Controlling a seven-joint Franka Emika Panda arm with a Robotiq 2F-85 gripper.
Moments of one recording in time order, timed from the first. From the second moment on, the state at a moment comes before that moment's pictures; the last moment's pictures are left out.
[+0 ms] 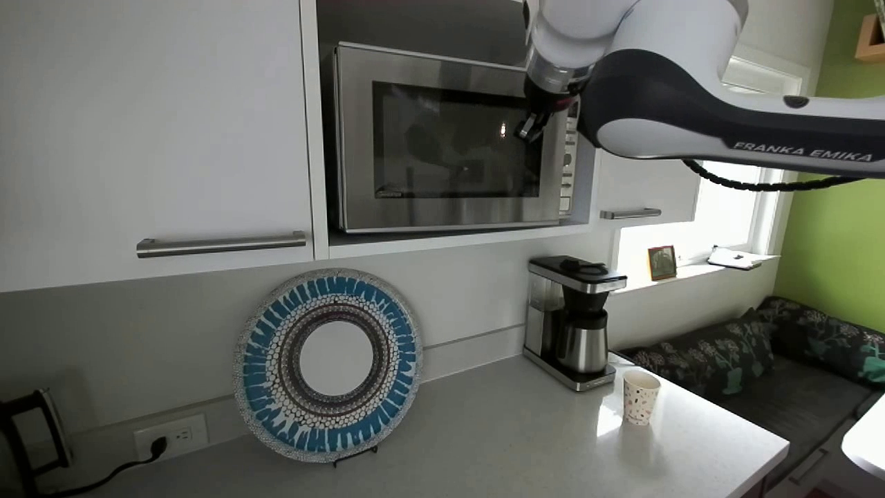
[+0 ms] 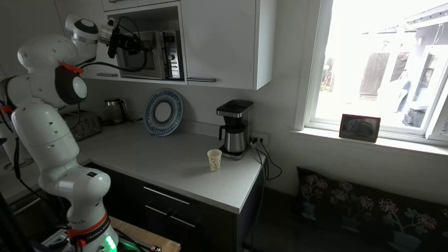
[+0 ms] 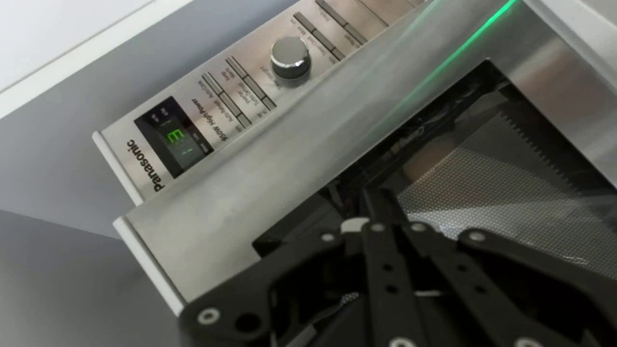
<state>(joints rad) 0.12 -0.14 0.42 -1.40 -1.05 1.82 0.17</state>
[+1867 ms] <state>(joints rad) 0.18 -0.03 0.34 -1.23 -1.05 1.78 0.73</state>
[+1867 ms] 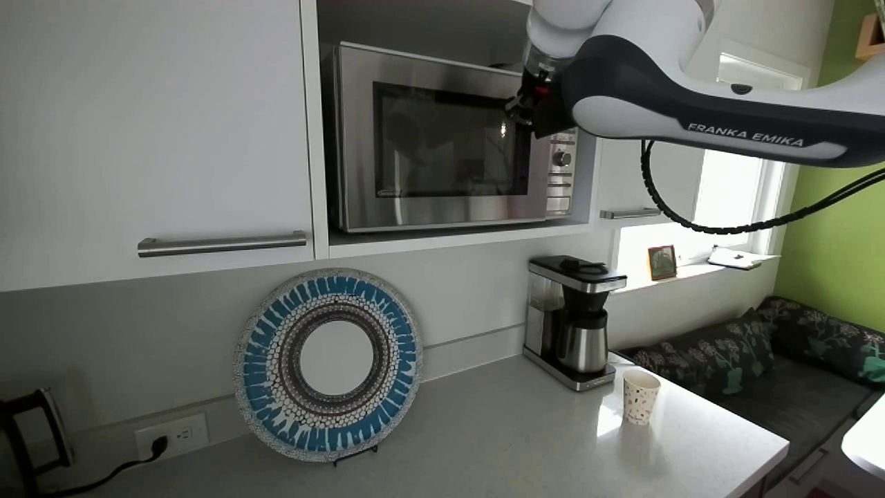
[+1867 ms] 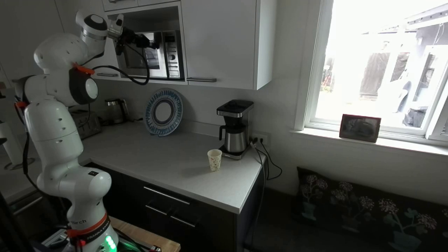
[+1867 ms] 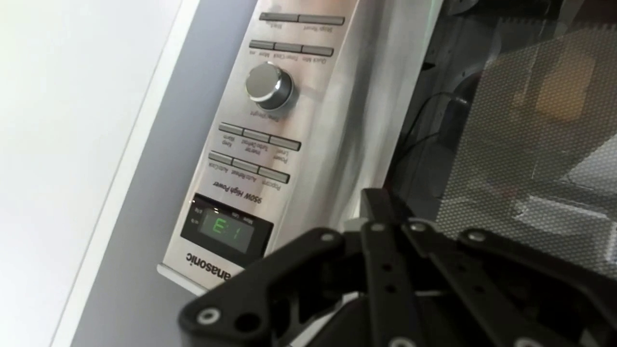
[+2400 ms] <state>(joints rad) 0.17 0.01 0.33 -1.18 -1.04 1.78 0.83</state>
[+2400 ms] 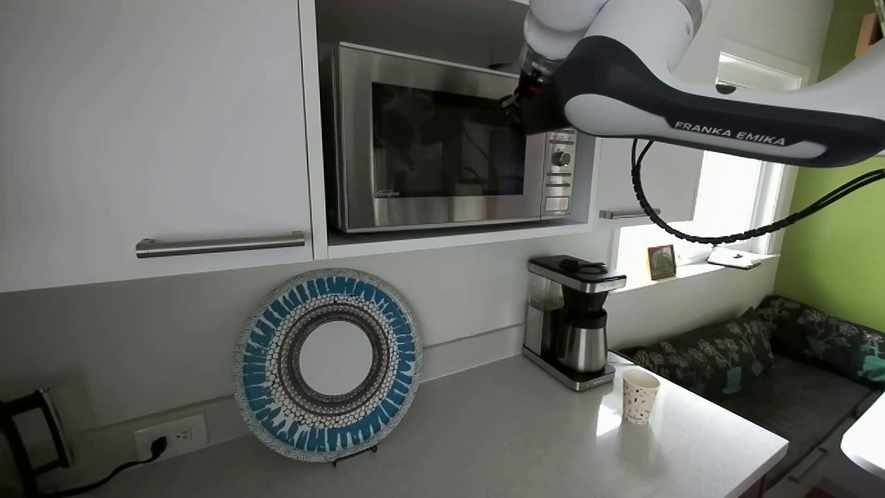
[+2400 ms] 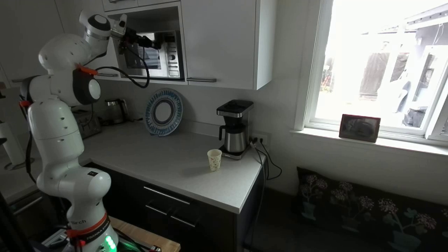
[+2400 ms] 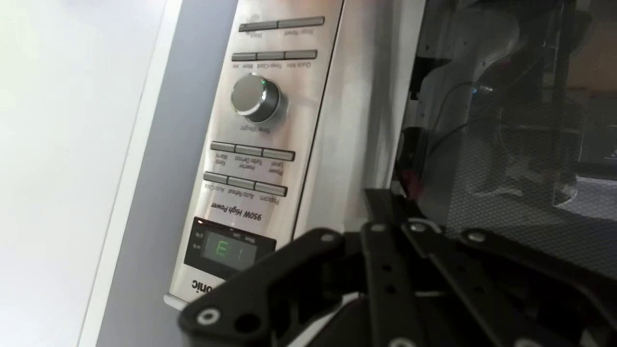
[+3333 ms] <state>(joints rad) 0.24 0.09 0.31 -0.98 -1.09 1.45 0.62</state>
